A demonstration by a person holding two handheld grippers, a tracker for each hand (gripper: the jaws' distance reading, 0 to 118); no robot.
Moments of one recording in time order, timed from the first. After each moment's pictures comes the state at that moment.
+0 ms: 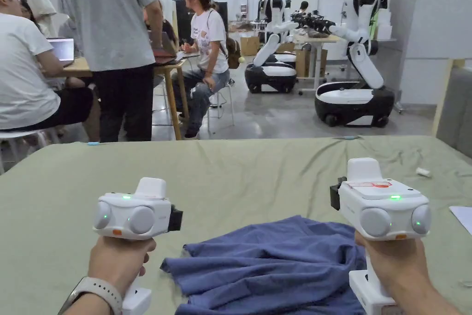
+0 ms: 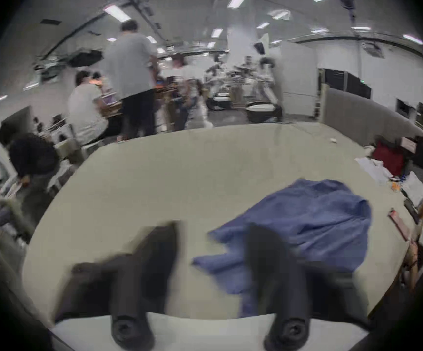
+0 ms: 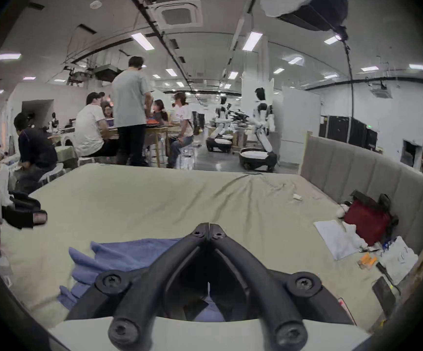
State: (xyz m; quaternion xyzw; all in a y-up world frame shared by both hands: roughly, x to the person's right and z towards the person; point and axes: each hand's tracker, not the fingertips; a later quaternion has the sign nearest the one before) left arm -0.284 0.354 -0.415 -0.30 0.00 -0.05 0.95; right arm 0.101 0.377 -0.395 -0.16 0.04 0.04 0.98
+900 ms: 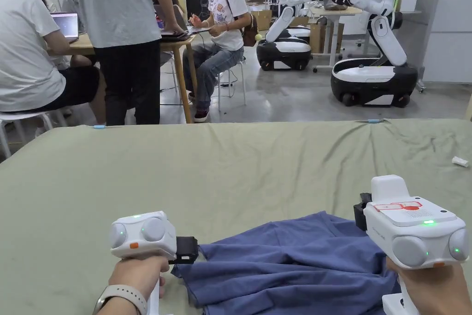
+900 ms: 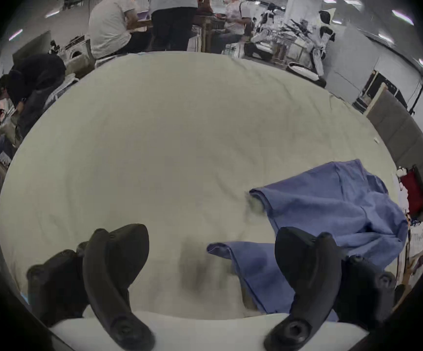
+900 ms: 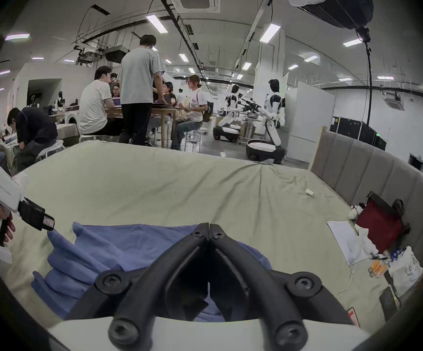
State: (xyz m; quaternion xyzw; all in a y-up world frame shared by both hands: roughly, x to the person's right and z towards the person) left arm -0.296 0.241 -0.522 -0.47 0.05 0.08 0.88; right arm 0.111 0.318 -0.466 -0.20 0.05 0.08 0.98
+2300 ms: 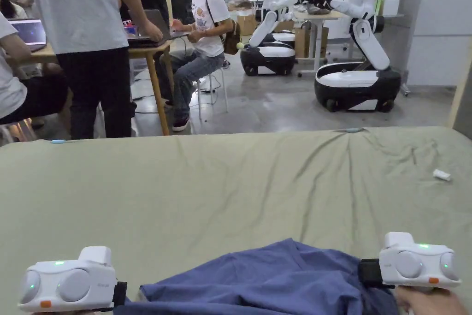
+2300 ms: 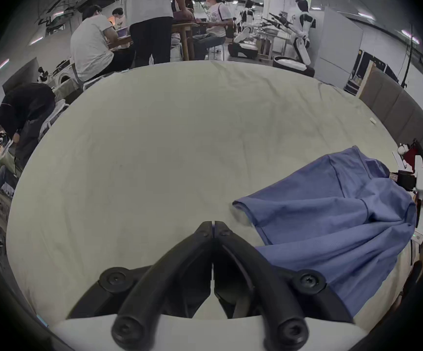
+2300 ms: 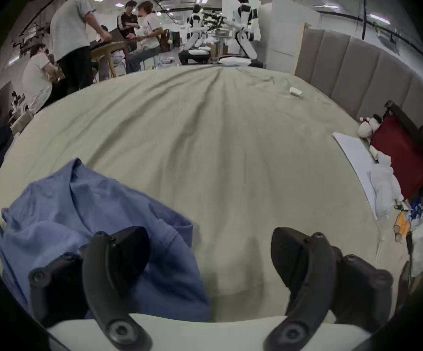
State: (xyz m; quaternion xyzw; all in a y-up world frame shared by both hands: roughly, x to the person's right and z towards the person) left arm -0.272 0.248 -0.528 -0.45 0.03 0.01 0.89; right arm 0.251 0.193 -0.599 -0.44 -0.03 0.02 0.90
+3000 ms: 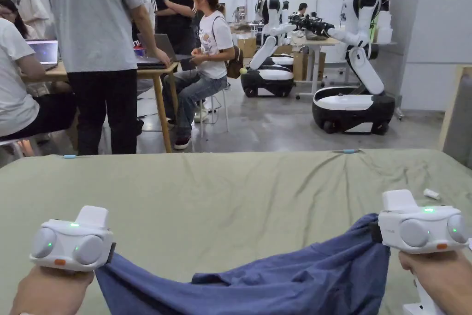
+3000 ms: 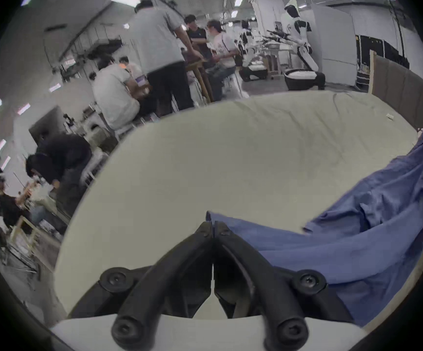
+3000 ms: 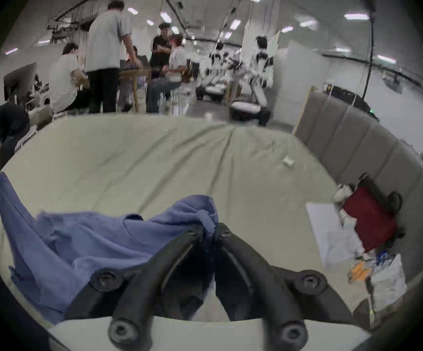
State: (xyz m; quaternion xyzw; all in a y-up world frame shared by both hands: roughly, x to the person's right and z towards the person) left arm -0.300 0.344 -0.515 -0.33 0.11 -0.12 0.93; right arm 0.224 0.357 -0.546 -0.30 -0.02 0.08 0.95
